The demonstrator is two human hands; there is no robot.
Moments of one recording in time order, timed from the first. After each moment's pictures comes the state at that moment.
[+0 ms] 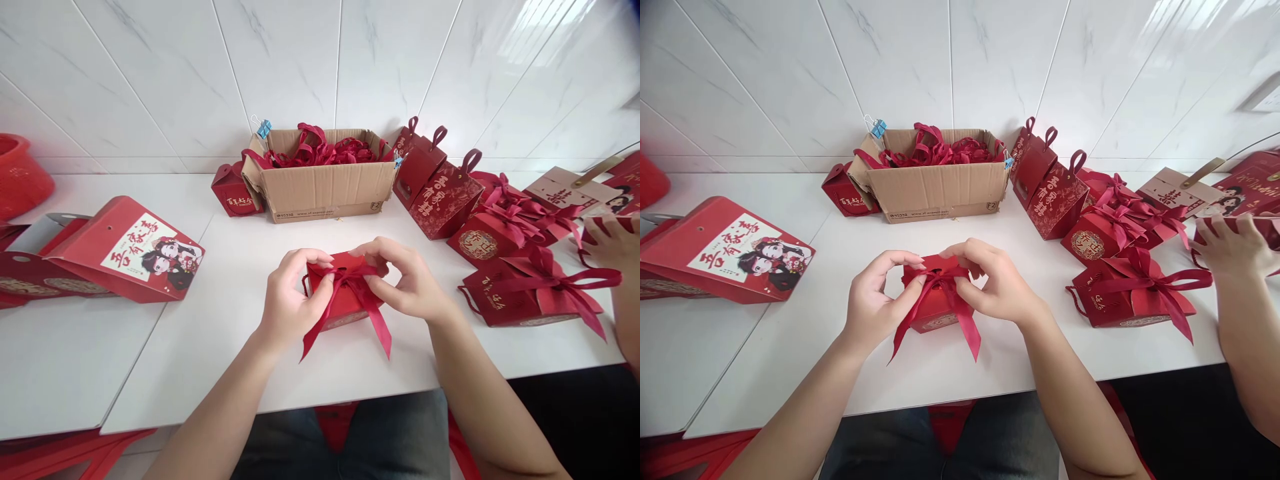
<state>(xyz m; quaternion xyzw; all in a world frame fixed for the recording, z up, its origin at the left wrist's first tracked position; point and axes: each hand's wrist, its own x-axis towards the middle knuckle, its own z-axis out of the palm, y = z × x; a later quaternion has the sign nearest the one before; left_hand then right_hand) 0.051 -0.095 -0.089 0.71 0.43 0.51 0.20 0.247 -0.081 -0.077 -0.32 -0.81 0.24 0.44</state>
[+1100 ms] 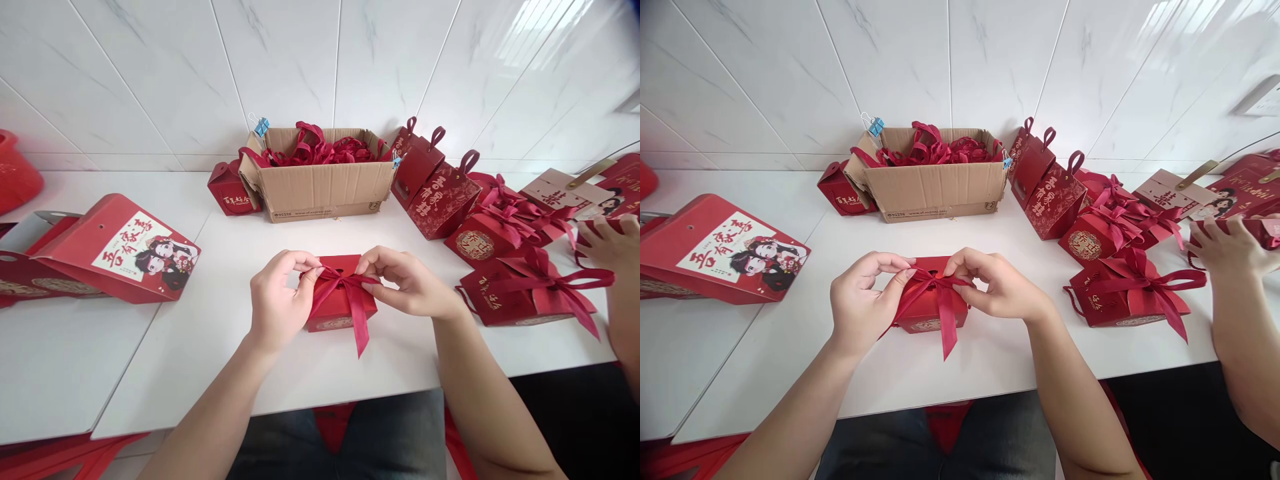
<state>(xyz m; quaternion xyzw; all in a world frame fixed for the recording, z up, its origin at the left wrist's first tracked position) 0.046 -0.092 -0.093 0.69 0.45 0.55 0.14 0.257 -0.082 -0.074 -0.29 -0.79 0.40 0.35</state>
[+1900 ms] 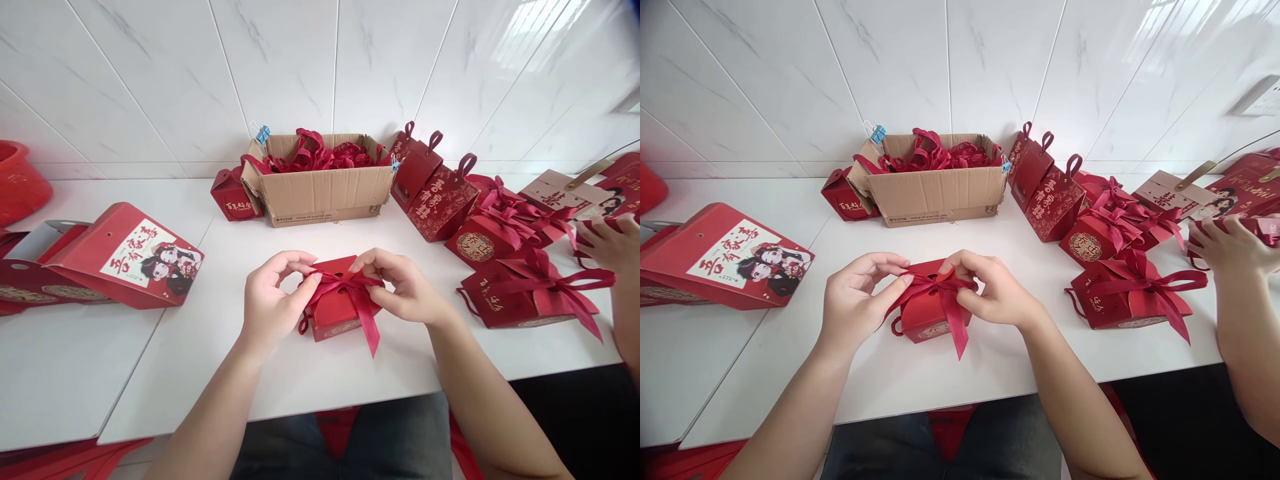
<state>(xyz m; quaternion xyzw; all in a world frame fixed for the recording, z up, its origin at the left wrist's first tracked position) 0.037 -0.092 -0.080 0.62 0.49 0.53 0.29 0.249 -0.083 -0.079 -0.30 -0.78 0.37 0.40</state>
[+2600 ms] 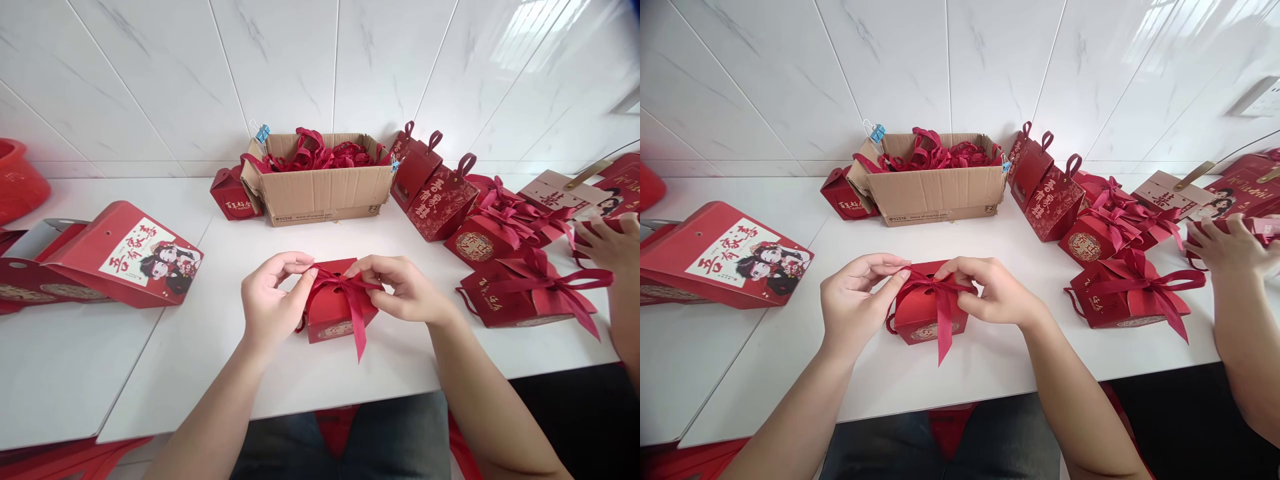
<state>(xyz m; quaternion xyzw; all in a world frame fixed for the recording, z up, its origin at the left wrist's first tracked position) 0.043 -0.094 -0.085 0.60 0.51 0.57 0.24 0.252 -0.083 -0.078 -0.30 -0.81 0.35 0.37</state>
